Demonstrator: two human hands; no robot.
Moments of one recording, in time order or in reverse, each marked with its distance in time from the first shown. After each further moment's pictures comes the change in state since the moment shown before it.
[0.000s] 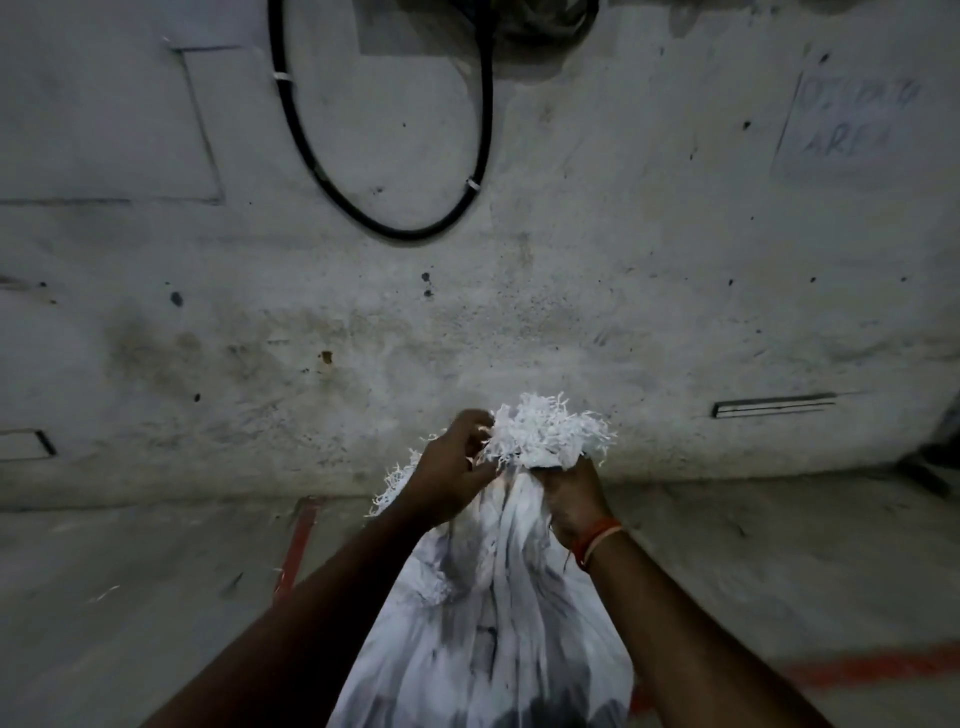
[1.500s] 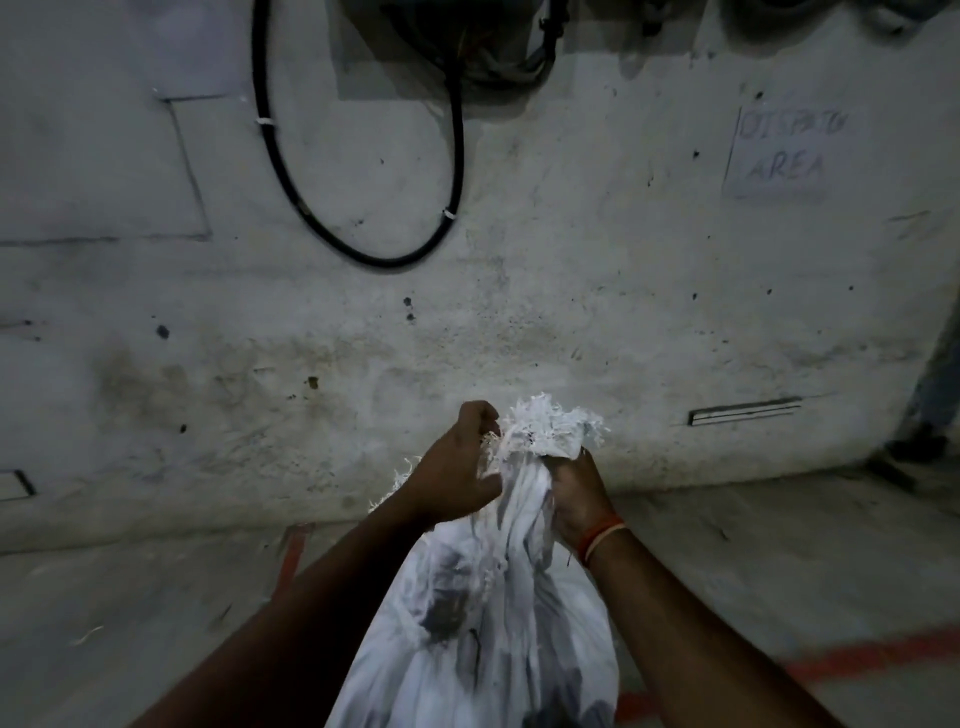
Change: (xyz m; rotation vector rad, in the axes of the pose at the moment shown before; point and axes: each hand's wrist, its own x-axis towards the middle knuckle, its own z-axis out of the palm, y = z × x) left_hand -0.001 0.050 -0.009 0.199 -0.109 0.185; right_hand -0.006 -0.031 -0.013 0.000 0.092 0.052
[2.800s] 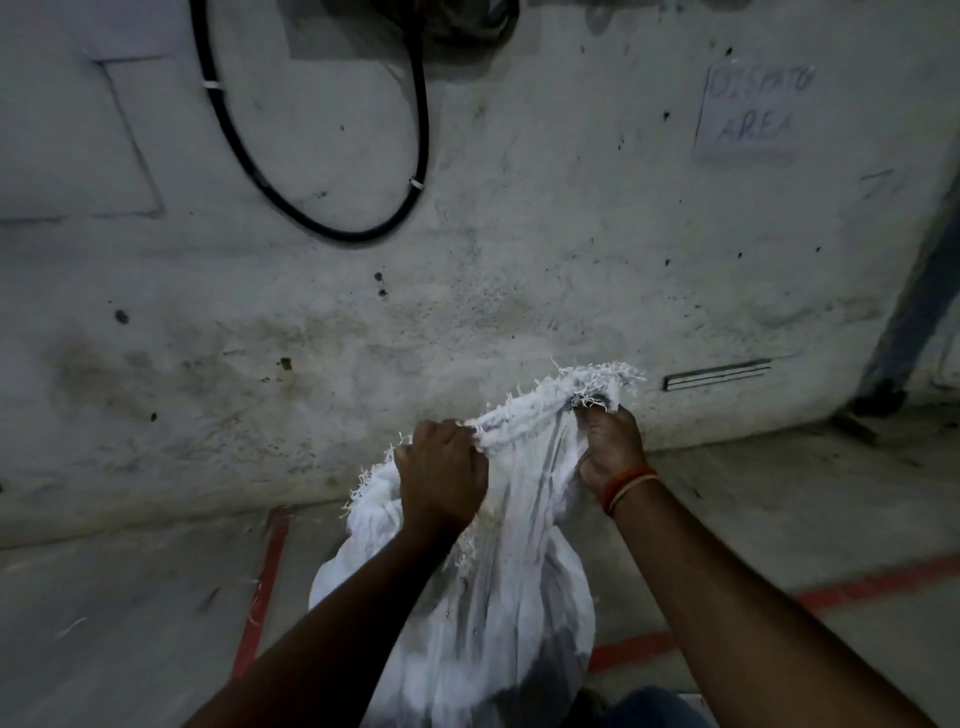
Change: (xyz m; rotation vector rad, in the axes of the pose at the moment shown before) left_hand -0.023 0.015 0.062 0.529 0.354 -0.147; right_hand 0.013 -0.024 -0.052 0.251 0.360 0.066
